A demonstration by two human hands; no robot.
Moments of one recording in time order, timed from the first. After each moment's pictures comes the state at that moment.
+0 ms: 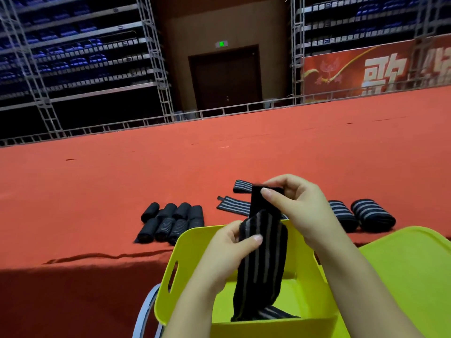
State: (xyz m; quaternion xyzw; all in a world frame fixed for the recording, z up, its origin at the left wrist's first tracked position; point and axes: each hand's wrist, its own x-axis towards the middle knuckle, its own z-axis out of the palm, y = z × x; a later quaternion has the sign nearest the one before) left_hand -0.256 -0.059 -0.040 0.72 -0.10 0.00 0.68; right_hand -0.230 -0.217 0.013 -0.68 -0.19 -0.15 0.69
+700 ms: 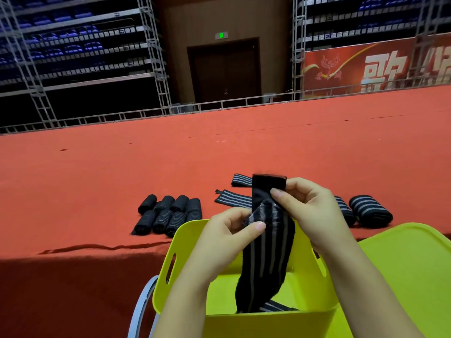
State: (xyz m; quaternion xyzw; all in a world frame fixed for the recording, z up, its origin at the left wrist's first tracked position) left_hand -0.274 -0.059 -0.014 0.76 -0.15 0.07 0.63; right_hand -0.238 -0.223 -0.001 -0.67 -0.19 -0.15 0.71
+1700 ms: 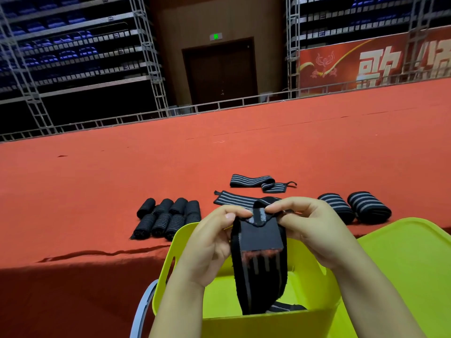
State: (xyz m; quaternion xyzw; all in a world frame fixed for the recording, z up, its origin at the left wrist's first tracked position) left_hand -0.268 -0.049 -0.020 0.61 -0.14 0.01 0.78; right_hand -0.252 -0.230 -0.008 -0.62 -0.17 -0.01 0.76
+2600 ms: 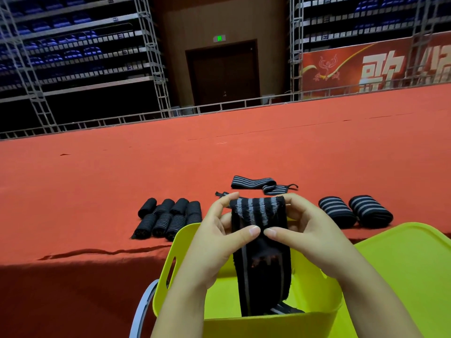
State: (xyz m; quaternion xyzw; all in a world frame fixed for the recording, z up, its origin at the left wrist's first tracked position) left_hand -0.273 -0.052 -0.018 0.67 -0.14 0.05 0.72; right_hand -0.256 -0.235 -0.016 -0.70 -0.27 -0.04 0.67
